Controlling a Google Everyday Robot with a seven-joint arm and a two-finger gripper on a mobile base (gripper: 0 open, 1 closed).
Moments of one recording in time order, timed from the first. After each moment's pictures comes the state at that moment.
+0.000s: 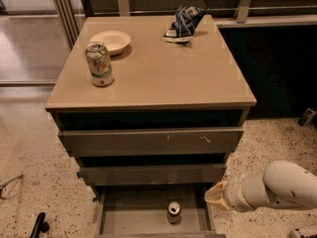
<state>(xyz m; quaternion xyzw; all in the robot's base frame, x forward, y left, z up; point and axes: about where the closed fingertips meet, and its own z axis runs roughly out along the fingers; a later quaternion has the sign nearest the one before) 0.412 -0.174 0.539 -0.53 0.79 0.18 0.26</state>
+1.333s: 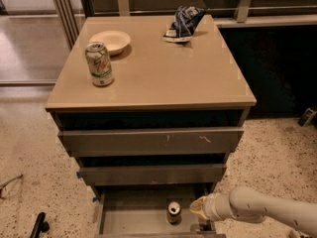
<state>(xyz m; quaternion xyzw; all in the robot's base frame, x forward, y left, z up) 0.461 -0.154 0.311 -0.51 0.79 0.19 0.28</state>
